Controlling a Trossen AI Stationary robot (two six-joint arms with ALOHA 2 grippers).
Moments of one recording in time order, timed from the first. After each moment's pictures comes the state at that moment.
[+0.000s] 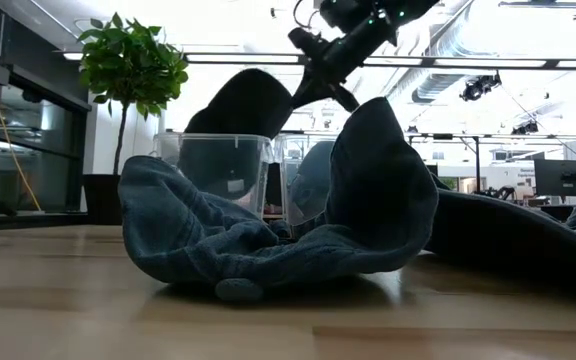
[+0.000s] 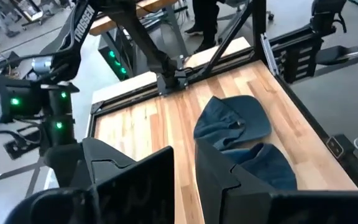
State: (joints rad) left arm -0.48 1.32 2.07 -1.22 -0.44 0.11; right arm -0.50 1.75 1.56 -0.43 -0.16 0.50
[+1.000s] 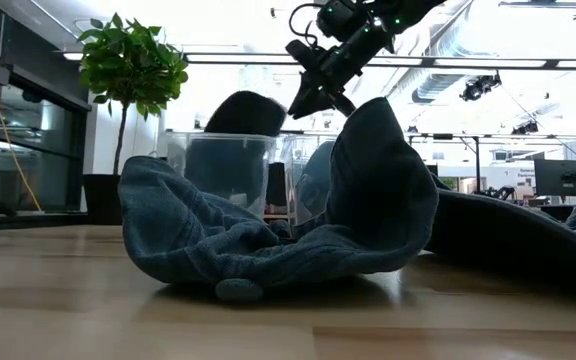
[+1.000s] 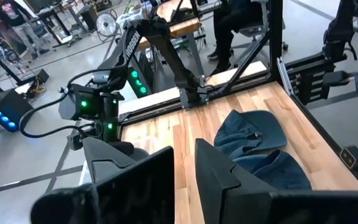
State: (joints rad) left arm -0.48 1.12 2.07 -1.29 -0.49 0.13; right arm -0.51 1.79 1.56 -0.43 -0.13 0.41
